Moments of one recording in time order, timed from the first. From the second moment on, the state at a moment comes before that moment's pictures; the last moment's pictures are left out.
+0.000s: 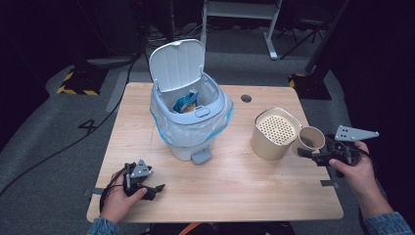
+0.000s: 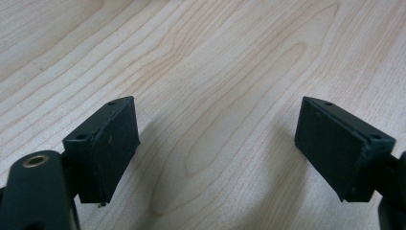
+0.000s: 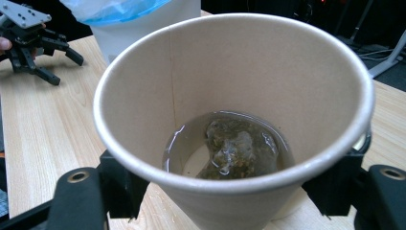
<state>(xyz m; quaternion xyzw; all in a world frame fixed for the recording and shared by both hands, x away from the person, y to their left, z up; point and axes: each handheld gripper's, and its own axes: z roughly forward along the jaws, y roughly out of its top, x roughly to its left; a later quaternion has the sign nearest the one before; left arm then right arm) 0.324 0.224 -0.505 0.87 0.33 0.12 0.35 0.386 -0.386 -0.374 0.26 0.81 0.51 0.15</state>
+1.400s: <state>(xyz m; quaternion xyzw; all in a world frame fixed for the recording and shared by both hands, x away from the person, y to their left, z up) 0.325 0.226 -0.505 0.87 0.32 0.12 0.35 0.480 -0.371 -0.339 0.23 0.83 0.44 0.25</state>
